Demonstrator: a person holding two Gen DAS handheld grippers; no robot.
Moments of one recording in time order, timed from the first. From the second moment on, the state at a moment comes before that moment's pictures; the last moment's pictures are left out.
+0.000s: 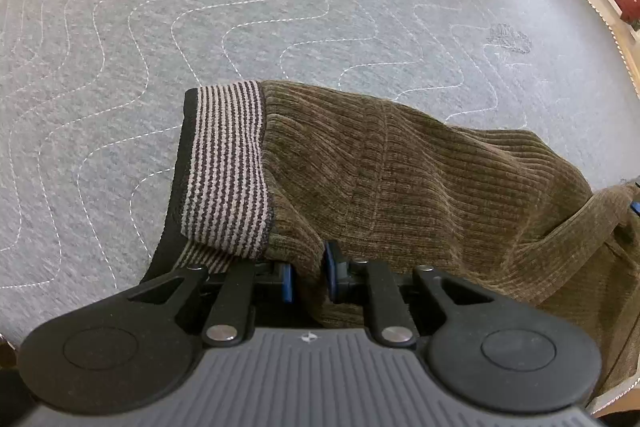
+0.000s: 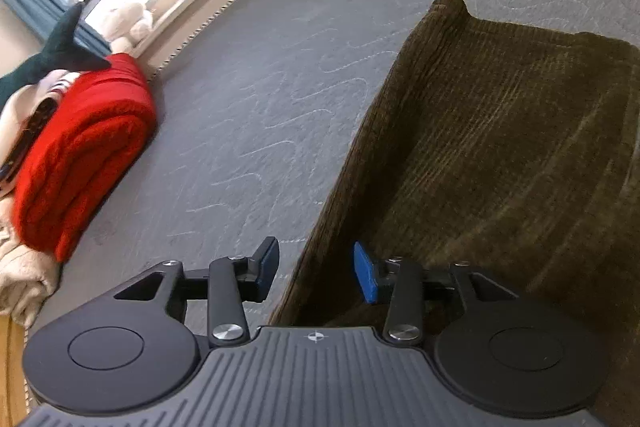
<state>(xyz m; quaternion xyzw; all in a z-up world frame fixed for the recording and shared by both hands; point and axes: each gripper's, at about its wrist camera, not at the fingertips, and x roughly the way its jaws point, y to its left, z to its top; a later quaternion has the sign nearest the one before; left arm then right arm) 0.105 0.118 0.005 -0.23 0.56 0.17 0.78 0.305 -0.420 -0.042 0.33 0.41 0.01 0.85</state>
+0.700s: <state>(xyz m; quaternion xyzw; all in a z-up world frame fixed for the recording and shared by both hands) 0.059 0.131 0.057 -0.24 0.49 0.12 0.83 0.198 -0.484 0.050 0.22 0.39 0.04 0.89</state>
